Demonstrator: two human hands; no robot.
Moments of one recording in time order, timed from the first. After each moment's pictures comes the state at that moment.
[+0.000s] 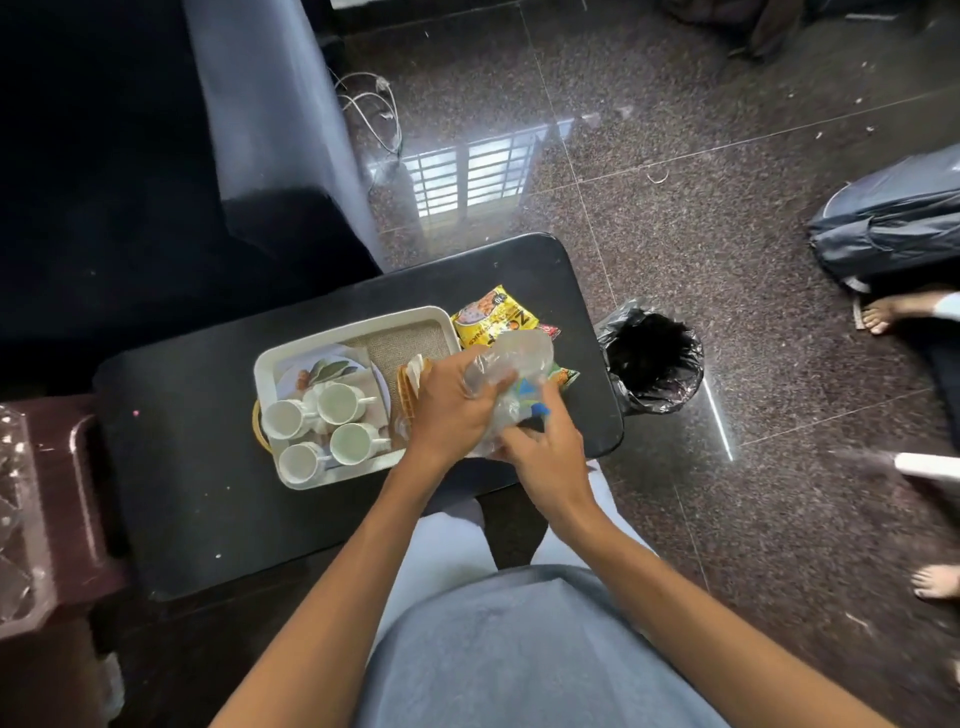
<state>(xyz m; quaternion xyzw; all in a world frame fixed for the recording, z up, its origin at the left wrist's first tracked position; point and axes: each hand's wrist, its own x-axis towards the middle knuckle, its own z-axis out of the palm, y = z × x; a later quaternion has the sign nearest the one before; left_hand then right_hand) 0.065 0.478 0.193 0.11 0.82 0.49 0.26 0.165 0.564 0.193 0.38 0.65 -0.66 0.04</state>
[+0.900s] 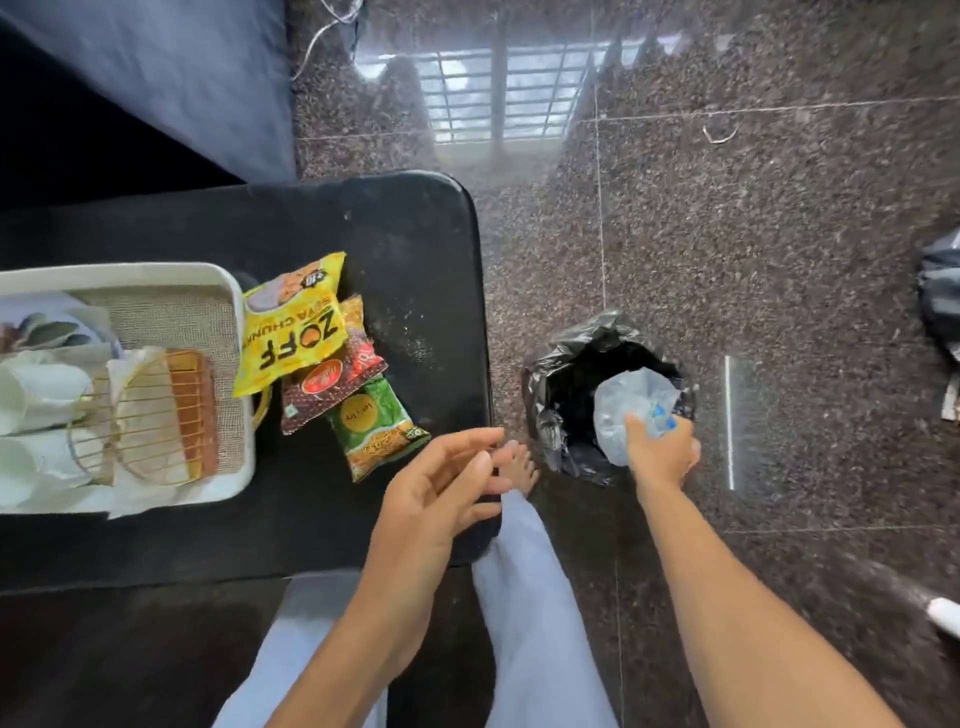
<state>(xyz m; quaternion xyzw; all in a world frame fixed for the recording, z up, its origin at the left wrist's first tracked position) 0.152 0.714 0.019 -0.24 0.63 0.65 0.35 0.198 0.949 -0.194 0.63 0.67 -0.38 0.11</state>
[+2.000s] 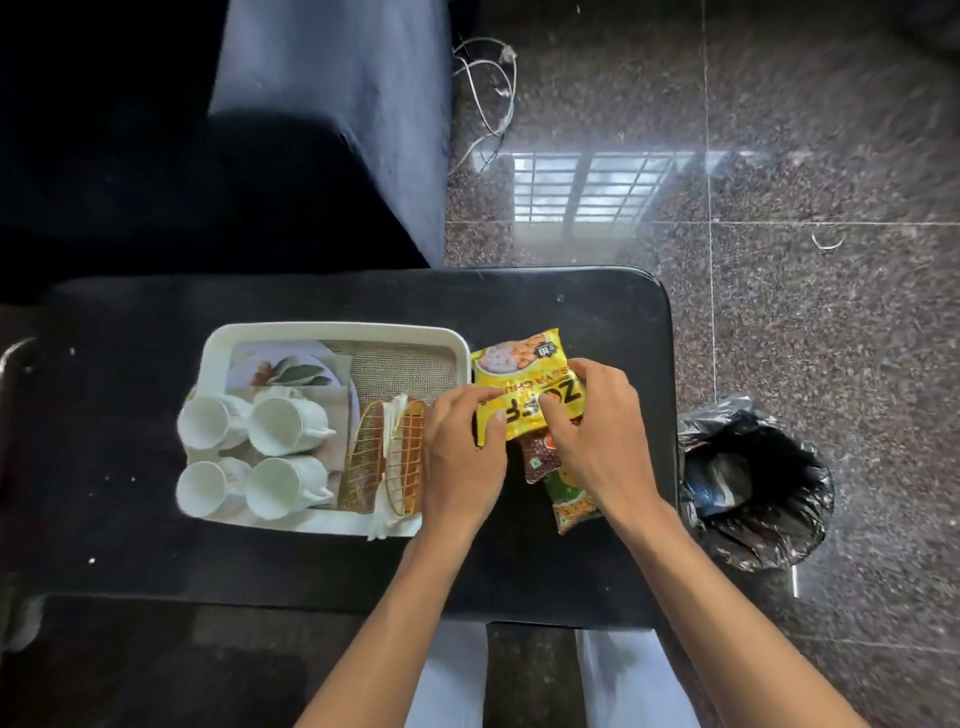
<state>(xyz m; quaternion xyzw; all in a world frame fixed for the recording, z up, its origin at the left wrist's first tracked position) 0.044 0.549 0.001 -0.13 0.89 0.41 0.16 0.044 0.690 -0.009 0.19 0.90 -0.38 0.12</state>
